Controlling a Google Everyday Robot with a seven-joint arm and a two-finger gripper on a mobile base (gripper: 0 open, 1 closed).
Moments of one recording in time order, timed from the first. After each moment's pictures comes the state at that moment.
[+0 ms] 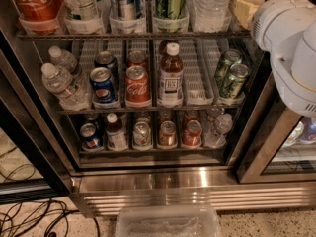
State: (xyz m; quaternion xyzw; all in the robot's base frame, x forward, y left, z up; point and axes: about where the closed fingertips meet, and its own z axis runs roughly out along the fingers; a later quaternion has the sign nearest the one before) arm 0.623 -0.235 1.069 -0.06 0.69 -0.09 0.71
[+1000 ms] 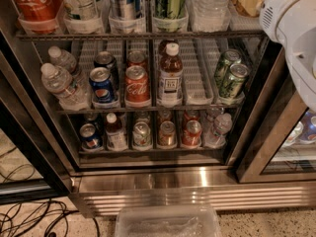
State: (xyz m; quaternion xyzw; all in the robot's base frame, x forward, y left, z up) arm 0.601 -0.225 1.108 -0.07 0.67 -0.06 0.74
